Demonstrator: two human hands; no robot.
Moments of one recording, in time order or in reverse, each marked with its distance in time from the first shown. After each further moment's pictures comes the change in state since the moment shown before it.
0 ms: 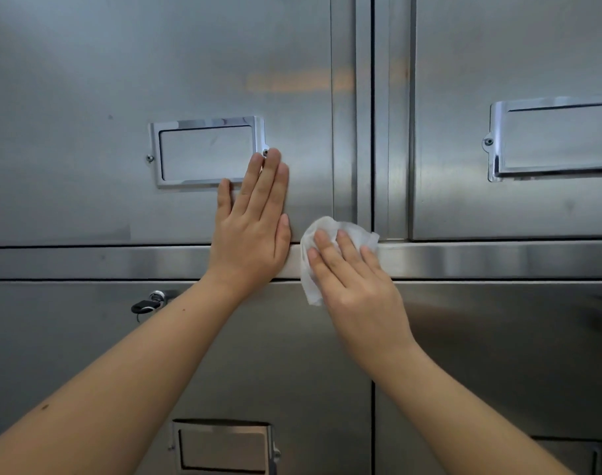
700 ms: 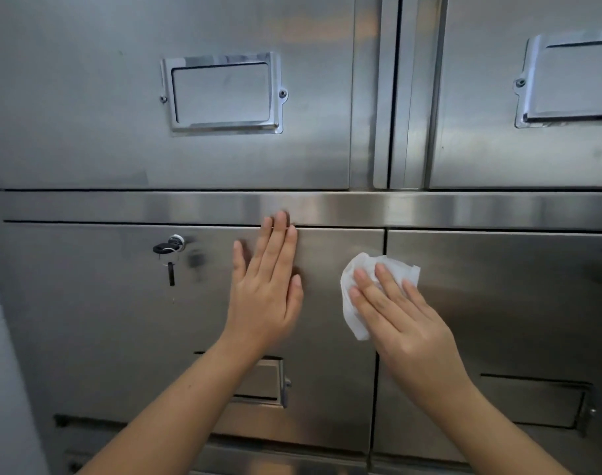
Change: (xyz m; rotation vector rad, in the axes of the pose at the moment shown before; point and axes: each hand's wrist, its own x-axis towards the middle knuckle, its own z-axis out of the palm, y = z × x) left_hand -0.119 0.050 -0.031 -0.197 -0.180 -0.157; right_hand -0.094 -0.002 -0.044 0.159 -0.113 -0.048
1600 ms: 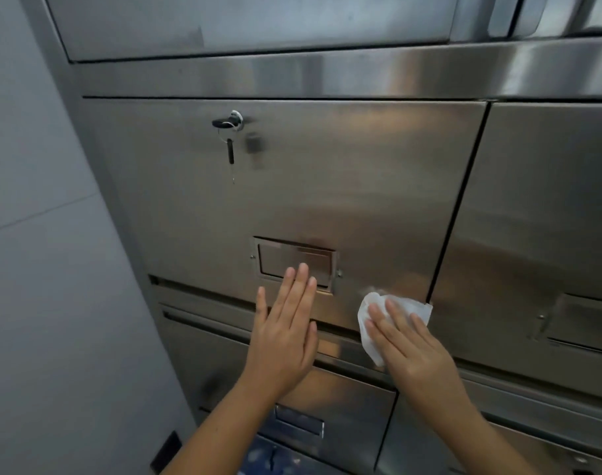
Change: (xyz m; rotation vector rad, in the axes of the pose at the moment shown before) left_hand -0.189 0.035 -0.048 0.052 -0.440 -0.241; right_hand -0.139 -0.091 0.019 0.383 -0.339 0.051
